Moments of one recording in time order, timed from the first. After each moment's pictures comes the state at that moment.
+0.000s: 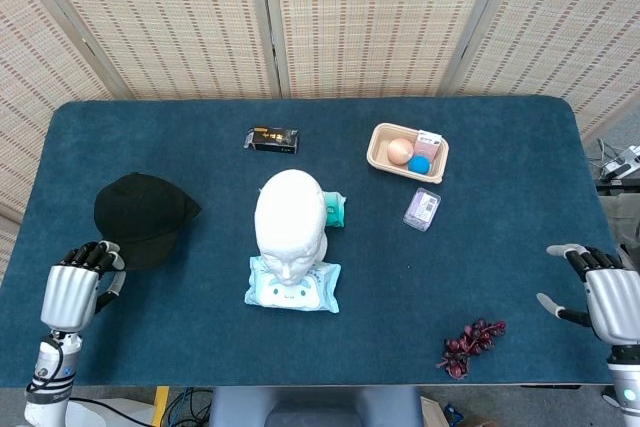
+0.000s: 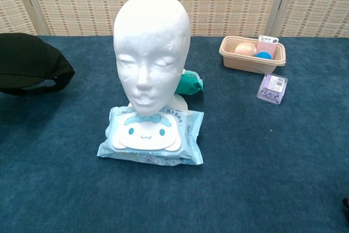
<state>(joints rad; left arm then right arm) -0.23 -1.61 -0.08 -0.92 1.62 1.73 -0.06 0.06 -1.09 0.07 -1.60 -1.53 1.52 0.02</state>
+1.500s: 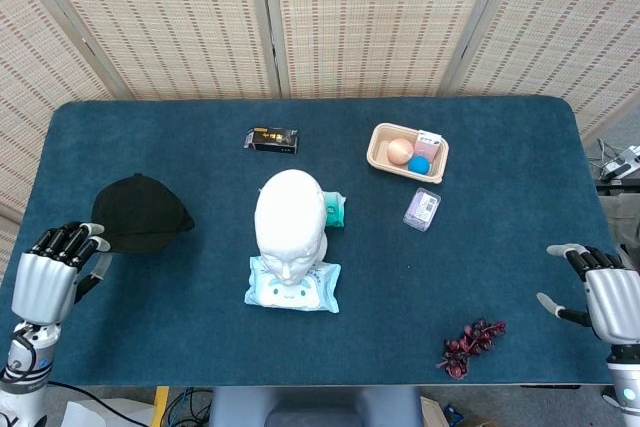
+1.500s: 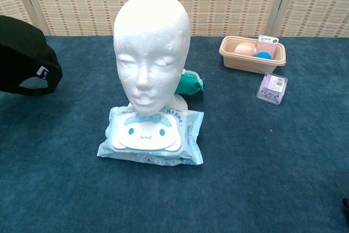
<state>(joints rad) -0.30 -1.49 -0.14 -0.98 1.72 1.89 -0.03 0.06 -1.09 0.07 -1.60 -1.52 1.52 0.02</state>
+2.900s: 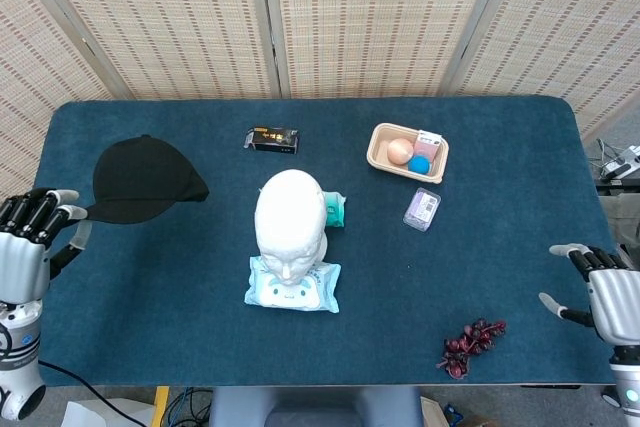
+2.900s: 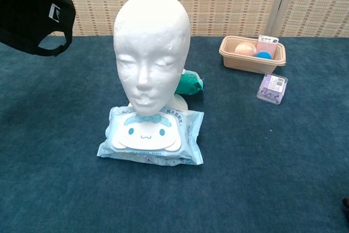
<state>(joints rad) -0.39 -1.37 -0.25 -1.14 1.71 1.93 0.02 0.05 -1.08 0.07 -1.61 -1.52 1.53 0.03</state>
